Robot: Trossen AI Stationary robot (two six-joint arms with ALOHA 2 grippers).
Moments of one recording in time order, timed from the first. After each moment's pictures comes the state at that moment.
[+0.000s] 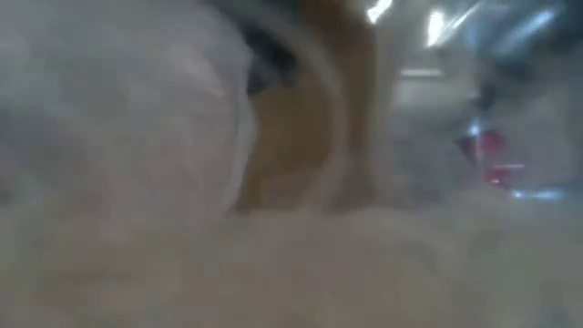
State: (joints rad) left arm -0.79 1.33 0.76 -0.15 -0.57 -0.74; right arm 0.39 2.37 2.10 -0.81 0.20 0.52
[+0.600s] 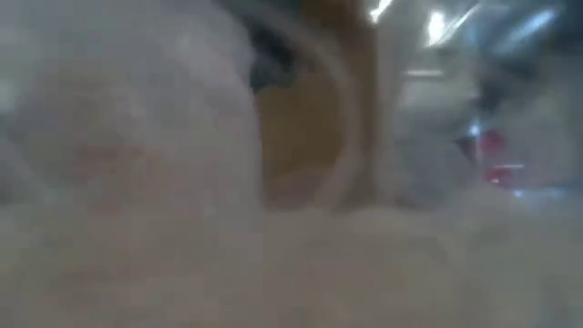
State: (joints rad) left arm -0.71 1.54 0.76 0.13 -0.52 -0.65; right arm 0.39 2.37 2.10 -0.81 0.19 0.49
